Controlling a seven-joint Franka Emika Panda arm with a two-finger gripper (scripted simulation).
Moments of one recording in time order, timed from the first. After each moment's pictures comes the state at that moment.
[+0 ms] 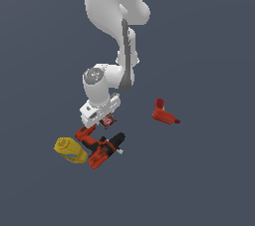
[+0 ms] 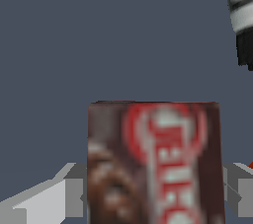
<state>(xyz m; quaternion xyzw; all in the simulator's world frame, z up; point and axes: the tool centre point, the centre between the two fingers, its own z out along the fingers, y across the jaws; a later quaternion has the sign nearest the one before) -0.030 -0.117 0.027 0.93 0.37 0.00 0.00</state>
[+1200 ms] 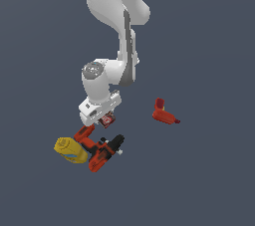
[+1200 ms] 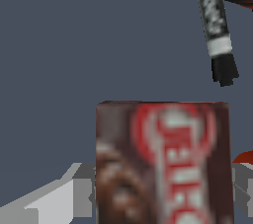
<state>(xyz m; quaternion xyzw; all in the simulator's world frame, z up) -0.023 -0.113 0.056 0.93 0.37 0.00 0.00</state>
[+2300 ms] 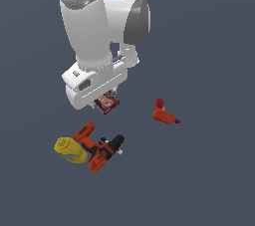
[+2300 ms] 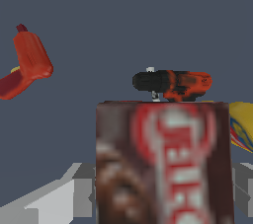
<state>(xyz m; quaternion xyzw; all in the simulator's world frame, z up) 0.022 -0.082 0.255 0.93 0.37 0.00 0.00</state>
